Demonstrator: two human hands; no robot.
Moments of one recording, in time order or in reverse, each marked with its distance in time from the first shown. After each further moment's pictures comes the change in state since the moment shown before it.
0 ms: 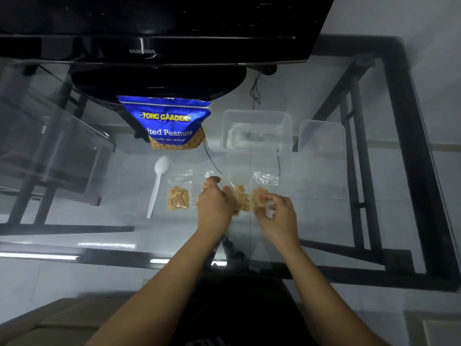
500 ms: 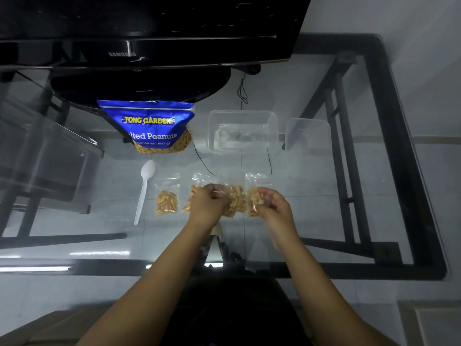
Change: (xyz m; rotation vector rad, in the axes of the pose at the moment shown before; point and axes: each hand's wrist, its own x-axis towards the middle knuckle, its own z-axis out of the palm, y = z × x) left_hand 0.009 0.003 0.004 -0.385 -0.209 -0.222; right_hand 0.005 -0.002 -0.017 0.525 -0.073 0.182
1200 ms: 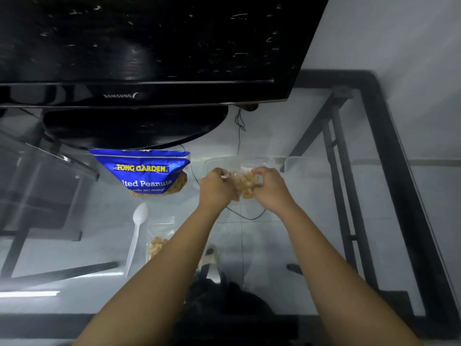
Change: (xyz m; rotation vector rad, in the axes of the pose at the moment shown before) left_hand 0.081 0.100 0.018 0.289 0.129 0.188; right_hand 0.120 -0.100 0.016 -0.723 -0.047 -0.182
